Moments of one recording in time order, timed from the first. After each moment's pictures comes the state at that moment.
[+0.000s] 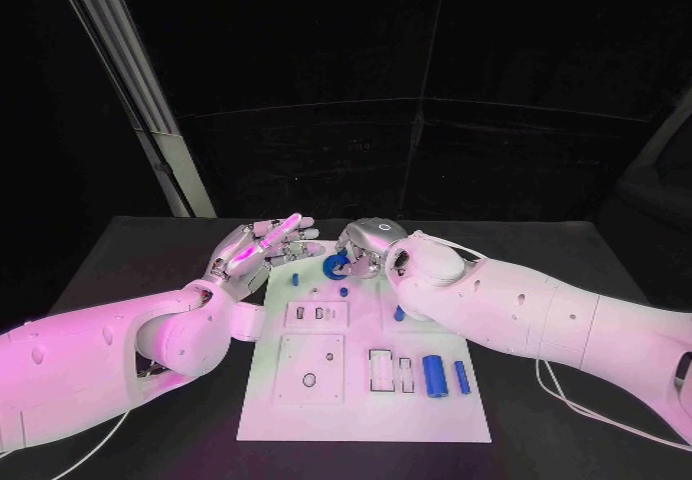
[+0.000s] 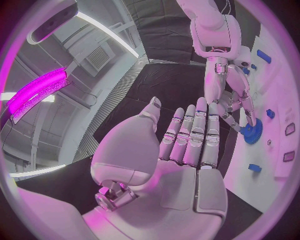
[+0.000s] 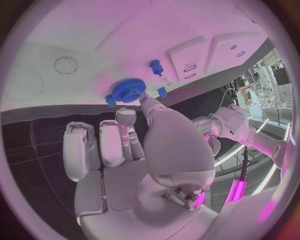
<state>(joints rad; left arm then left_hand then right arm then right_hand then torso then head) 1.27 -0.88 -0.20 1.61 0.17 -0.17 0.65 1.25 0.06 0.01 0.09 0.05 0.90 0.23 0.09 0.07 0.96 0.20 0.10 0.07 1.03 0.15 0.18 0.10 0.17 0.77 0.27 0.28 0.08 1.16 -0.41 0.06 1.19 -1.72 -0.30 -0.24 1.25 -0.10 0.19 0.18 0.09 0.91 0.16 0.06 0.07 1.27 0.07 0.93 1.01 1.47 -0.01 1.35 1.13 0.05 1.44 0.10 1.52 1.31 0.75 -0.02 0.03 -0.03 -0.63</state>
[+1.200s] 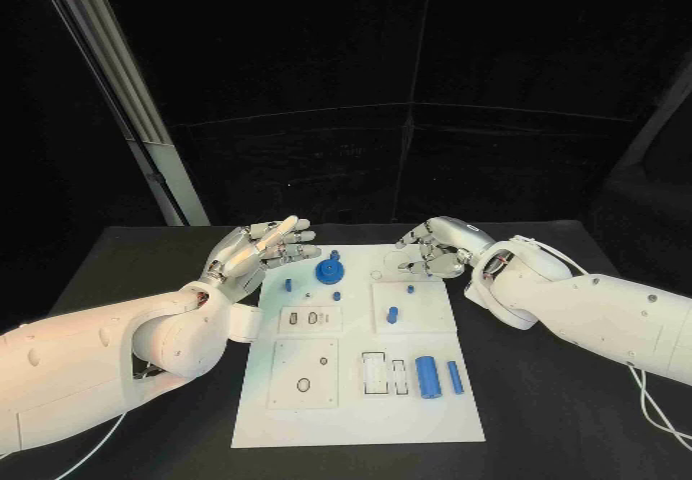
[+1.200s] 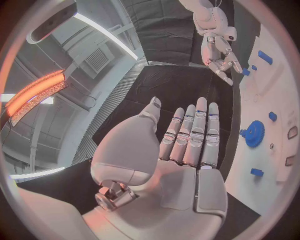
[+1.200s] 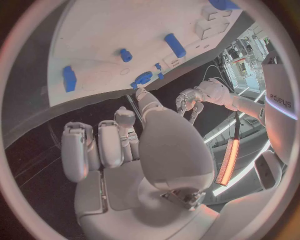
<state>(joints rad) 1.27 -0.89 -0.21 1.60 0.17 -0.16 0.64 1.25 0.06 0.01 0.09 0.05 0.90 0.23 0.09 0.07 0.96 0.20 0.10 0.07 1.03 0.15 0.18 0.10 0.17 0.77 0.27 0.28 0.08 1.14 -0.79 0.06 1.35 -1.35 -0.39 0.10 1.38 -0.10 0.08 0.15 0.24 0.92 0.15 0.06 0.07 1.28 0.06 0.97 1.06 1.47 -0.01 1.35 1.15 0.05 1.44 0.11 1.51 1.31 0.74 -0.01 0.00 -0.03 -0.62</state>
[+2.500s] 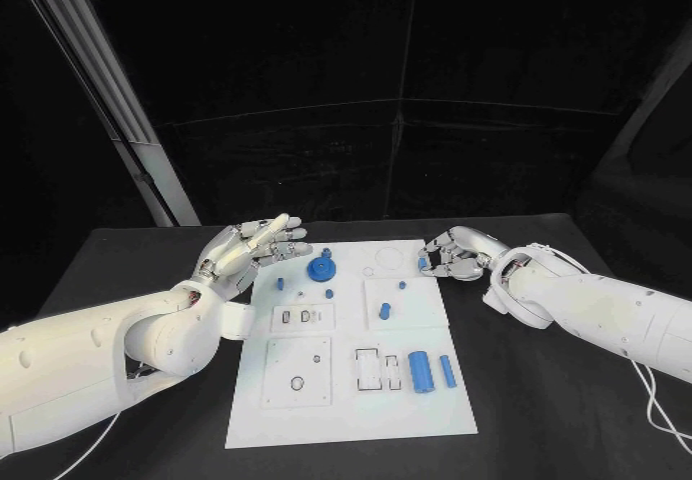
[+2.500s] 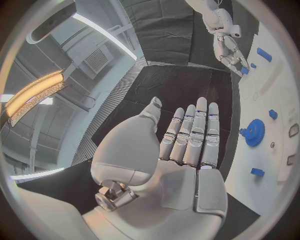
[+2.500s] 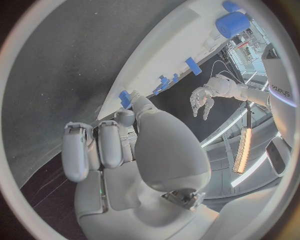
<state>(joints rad) 1.27 -0.87 -0.21 1.57 0.17 -0.15 0.64 1.26 0.07 0.01 0.09 0.05 0.90 0.23 0.09 0.07 0.96 0.20 0.10 0.07 1.03 0.15 0.18 0.10 0.17 0.77 0.27 0.28 0.08 1.09 -0.78 0.06 1.15 -1.20 -0.31 0.20 1.43 -0.04 0.10 0.12 0.20 0.92 0.16 0.06 0.07 1.27 0.06 0.97 1.06 1.47 -0.01 1.35 1.16 0.05 1.44 0.10 1.51 1.31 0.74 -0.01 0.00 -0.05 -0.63</state>
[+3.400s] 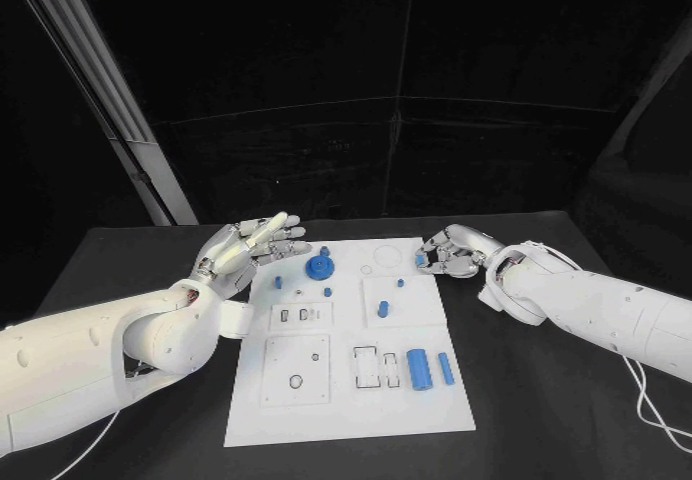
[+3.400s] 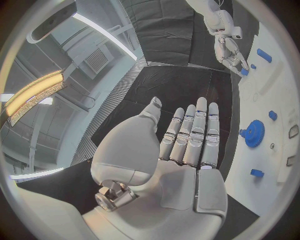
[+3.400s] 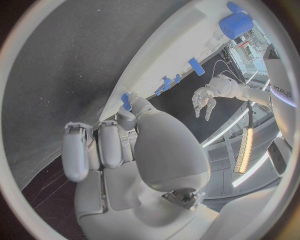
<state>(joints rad) 1.27 -0.87 -0.21 1.57 0.17 -0.15 0.63 1.26 0.07 0.01 0.09 0.05 0.90 0.23 0.09 0.07 0.96 0.20 0.10 0.07 1.03 0.15 0.18 0.10 0.17 0.77 0.27 0.28 0.08 1.09 -0.76 0.06 1.12 -1.20 -0.31 0.20 1.43 -0.03 0.13 0.10 0.18 0.99 0.15 0.09 0.08 1.30 0.06 1.01 1.09 1.47 -0.01 1.35 1.18 0.05 1.44 0.10 1.51 1.31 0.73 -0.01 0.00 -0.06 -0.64</state>
